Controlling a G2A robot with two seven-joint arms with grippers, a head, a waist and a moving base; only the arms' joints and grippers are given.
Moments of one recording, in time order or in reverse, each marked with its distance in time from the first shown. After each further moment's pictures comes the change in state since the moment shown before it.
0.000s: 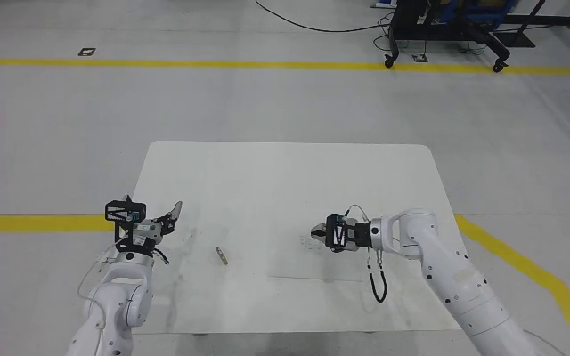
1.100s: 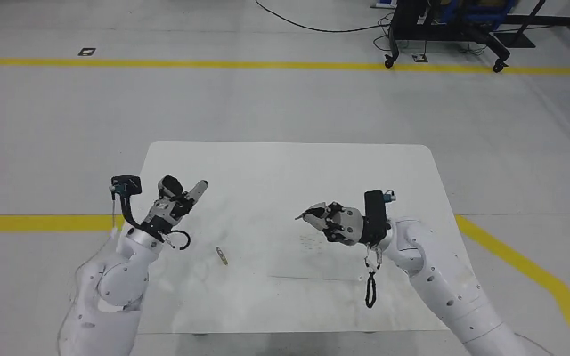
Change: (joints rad) left arm -0.211 -0.003 0.006 0.062 -0.910 -0.426 -0.389; right arm -0.004 -0.029 -0.053 0.040 0.403 -0.014 -0.453
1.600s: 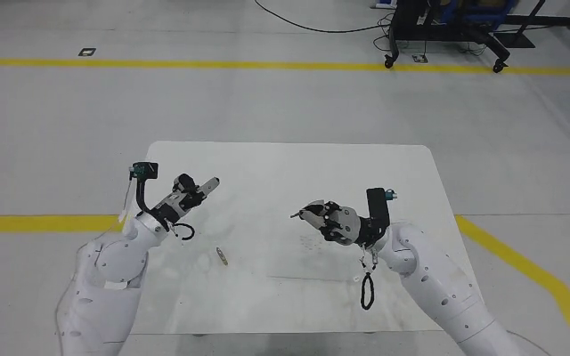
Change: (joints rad) left arm -0.094 0.003 0.061 0.061 0.055 0.080 -0.125; right arm 0.002 -0.007 -0.035 0.006 0.058 0.011 -0.027
